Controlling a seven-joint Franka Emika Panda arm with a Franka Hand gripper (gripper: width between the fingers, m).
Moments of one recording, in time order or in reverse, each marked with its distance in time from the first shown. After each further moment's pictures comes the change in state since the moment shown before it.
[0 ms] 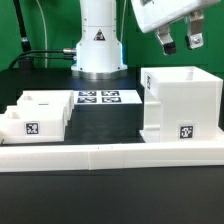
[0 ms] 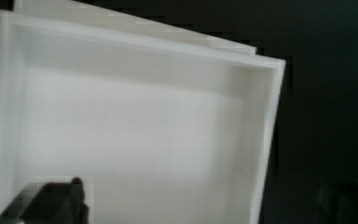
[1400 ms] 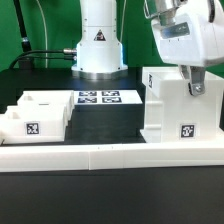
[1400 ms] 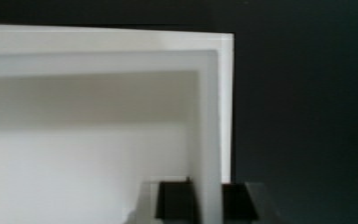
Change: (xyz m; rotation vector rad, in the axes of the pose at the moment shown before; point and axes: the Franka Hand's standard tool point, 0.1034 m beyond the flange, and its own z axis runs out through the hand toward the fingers) arm 0.011 -0.029 0.062 -0.060 0.016 0.208
